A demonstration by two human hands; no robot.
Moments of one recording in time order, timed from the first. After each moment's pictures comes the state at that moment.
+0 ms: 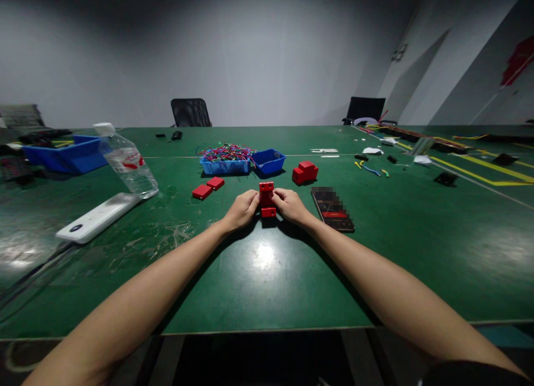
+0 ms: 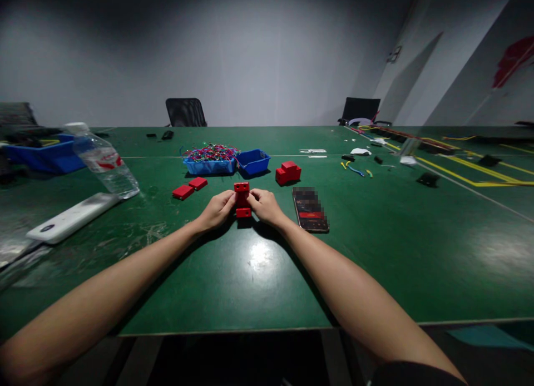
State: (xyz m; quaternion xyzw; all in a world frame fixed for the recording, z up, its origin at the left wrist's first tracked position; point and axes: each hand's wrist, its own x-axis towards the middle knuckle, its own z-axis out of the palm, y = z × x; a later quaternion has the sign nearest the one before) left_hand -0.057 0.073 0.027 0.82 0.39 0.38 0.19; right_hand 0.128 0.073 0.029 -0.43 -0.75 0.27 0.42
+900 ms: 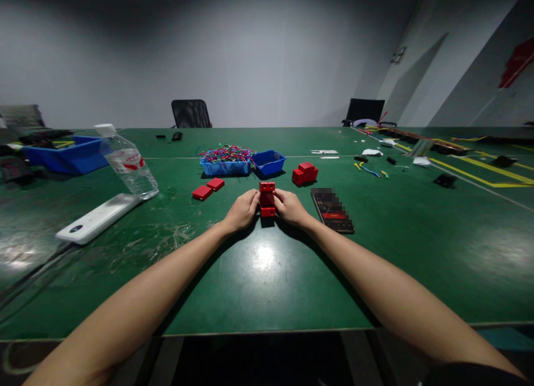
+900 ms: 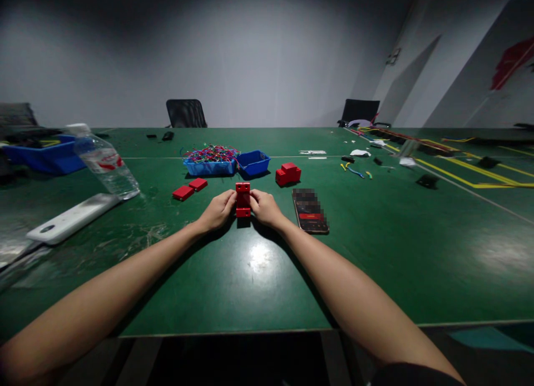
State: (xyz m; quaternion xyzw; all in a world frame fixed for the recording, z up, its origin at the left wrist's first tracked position) left_hand -0.054 0.071 0.029 0.81 0.43 0.36 0.18; right_hand 0.128 0.073 0.026 -0.41 -0.77 0.24 0.42
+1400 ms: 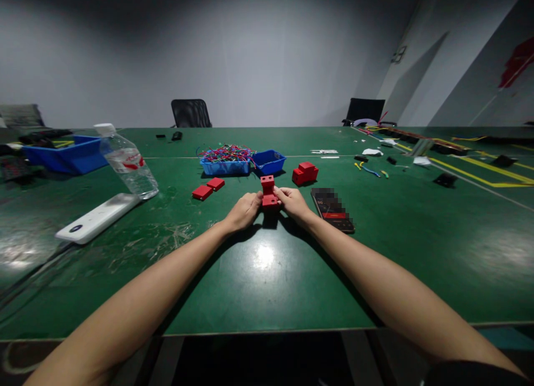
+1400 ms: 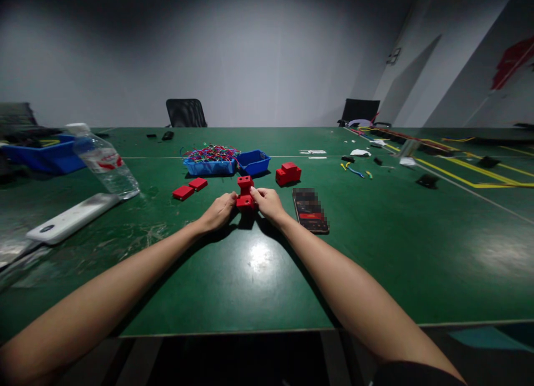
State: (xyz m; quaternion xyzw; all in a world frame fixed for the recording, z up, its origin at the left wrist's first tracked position) left_hand -0.054 0.063 0.038 0.82 0.42 0.34 0.18; right_hand 0.126 0.087 0.018 -0.45 -0.64 0.39 0.49
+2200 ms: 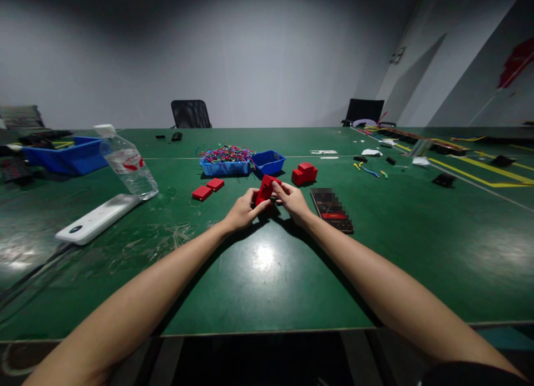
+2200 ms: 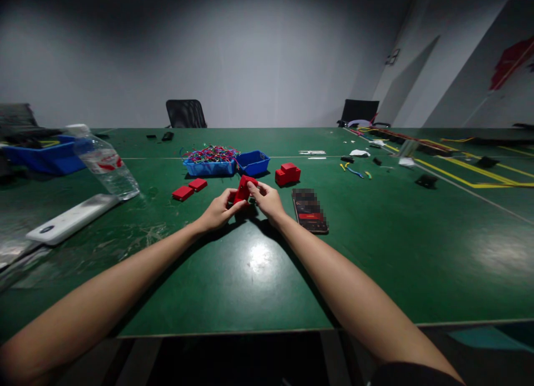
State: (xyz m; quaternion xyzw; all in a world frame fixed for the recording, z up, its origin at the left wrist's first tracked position) left_hand -0.053 0.067 0.030 0.78 0.42 0.38 0.28; right_hand 0.121 0.076 0.034 -0.43 -0.54 0.47 0.55
